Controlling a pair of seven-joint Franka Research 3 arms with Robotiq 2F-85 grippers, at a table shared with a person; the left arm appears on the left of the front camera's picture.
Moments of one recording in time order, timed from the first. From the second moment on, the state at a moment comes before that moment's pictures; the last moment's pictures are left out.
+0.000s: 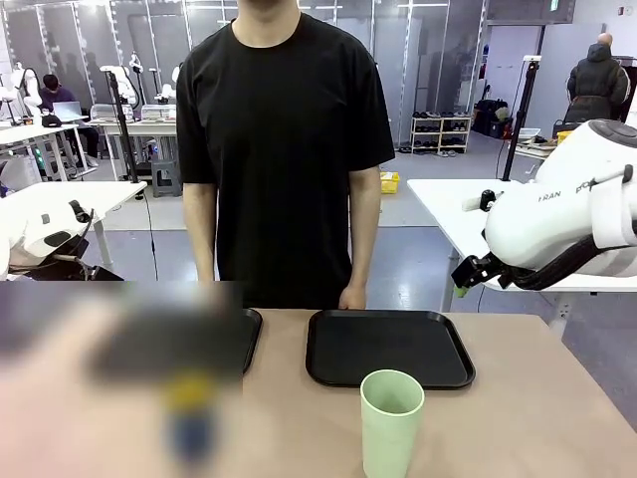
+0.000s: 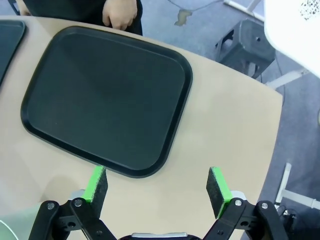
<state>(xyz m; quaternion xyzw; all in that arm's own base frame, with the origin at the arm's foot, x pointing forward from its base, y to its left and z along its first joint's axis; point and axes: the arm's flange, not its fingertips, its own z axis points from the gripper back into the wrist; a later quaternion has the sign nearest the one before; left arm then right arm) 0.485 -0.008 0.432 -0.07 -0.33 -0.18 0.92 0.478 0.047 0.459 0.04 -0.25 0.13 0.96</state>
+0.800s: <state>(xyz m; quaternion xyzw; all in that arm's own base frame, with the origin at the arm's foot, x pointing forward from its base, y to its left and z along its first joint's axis) 0.490 -0.008 0.427 -0.08 -0.33 -0.17 0.93 0.481 0.048 0.456 0.04 -0.24 0.12 0.96</state>
